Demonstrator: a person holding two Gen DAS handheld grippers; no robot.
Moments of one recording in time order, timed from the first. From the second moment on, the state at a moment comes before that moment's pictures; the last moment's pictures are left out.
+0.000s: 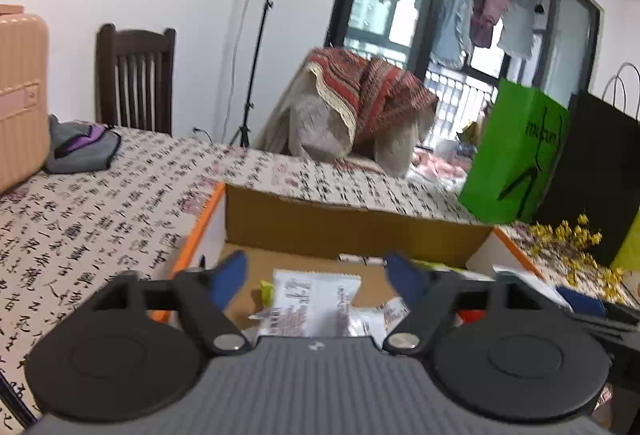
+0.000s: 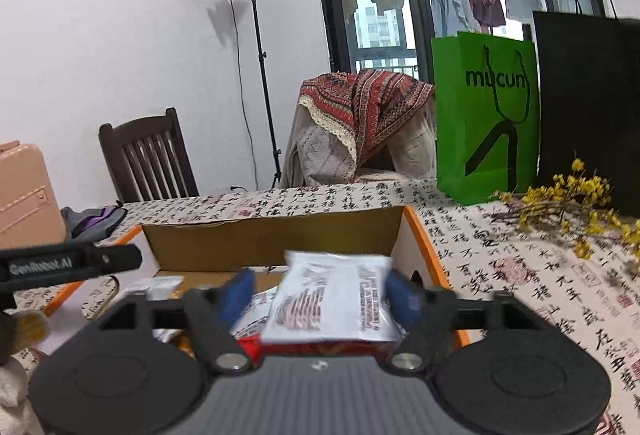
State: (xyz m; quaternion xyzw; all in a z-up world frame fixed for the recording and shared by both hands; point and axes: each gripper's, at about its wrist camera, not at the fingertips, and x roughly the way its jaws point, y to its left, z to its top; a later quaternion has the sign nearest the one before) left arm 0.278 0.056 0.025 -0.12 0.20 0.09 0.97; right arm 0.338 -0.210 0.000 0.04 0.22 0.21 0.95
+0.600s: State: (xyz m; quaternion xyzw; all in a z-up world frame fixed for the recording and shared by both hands) left arm 0.265 0.056 0.035 -0.14 0.18 0.09 0.97; right arm 0.334 -0.214 0.000 0.05 0.20 0.20 0.96
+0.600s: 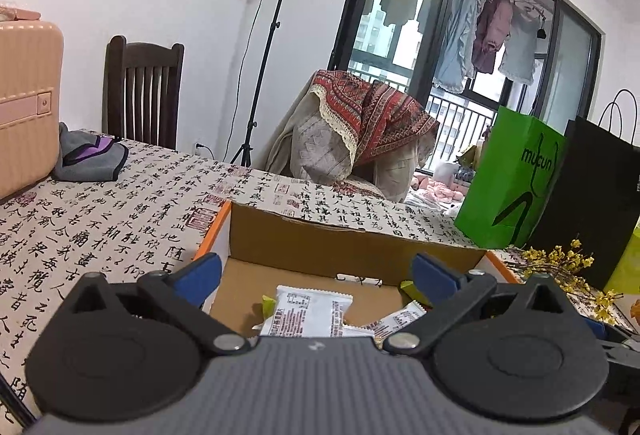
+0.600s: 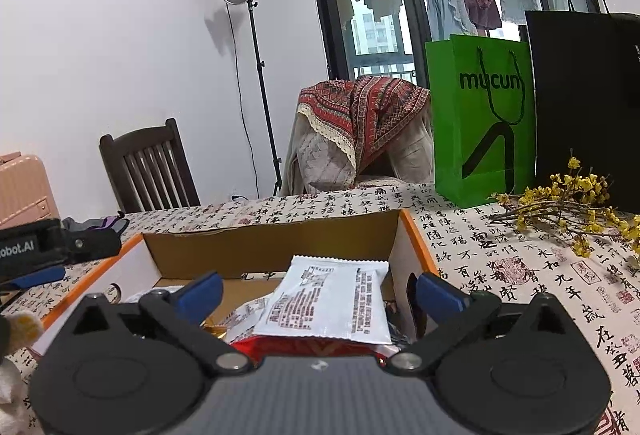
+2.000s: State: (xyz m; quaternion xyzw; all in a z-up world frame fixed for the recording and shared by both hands) left arm 0.114 0.068 0.036 -0.10 0.22 0.09 0.97; right arm 0.180 -0.272 0.002 0.02 0.24 0.21 0.95
